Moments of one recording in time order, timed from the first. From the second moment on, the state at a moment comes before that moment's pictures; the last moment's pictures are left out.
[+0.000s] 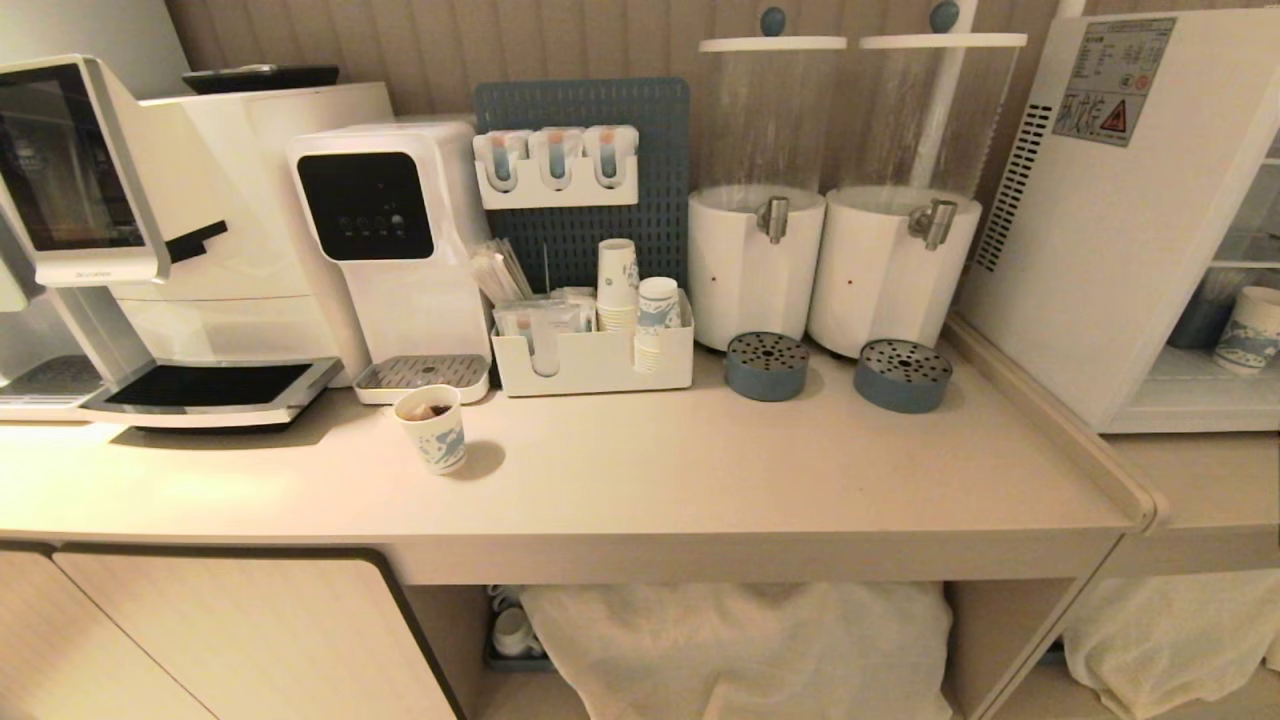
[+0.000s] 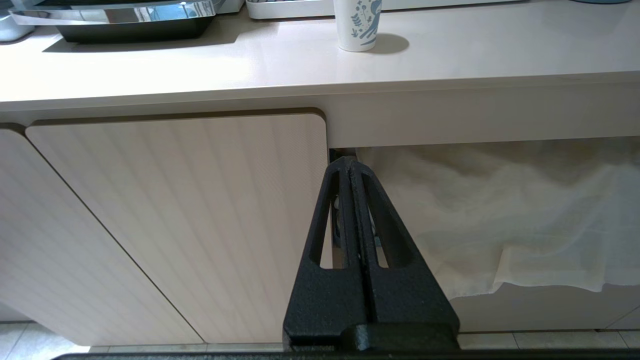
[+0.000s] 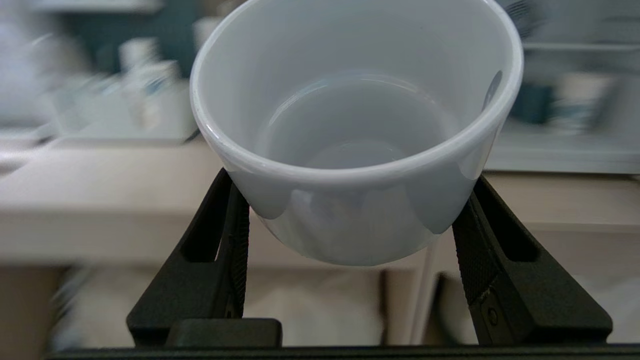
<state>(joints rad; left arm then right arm) 0.00 0.00 -0.02 0.05 -0.01 0.03 0.00 0.00 -0.04 -0.23 0.00 -0.06</state>
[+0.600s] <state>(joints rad) 0.00 0.00 -0.02 0.05 -0.01 0.02 0.00 0.00 0.00 -0.06 0.01 -0.06</state>
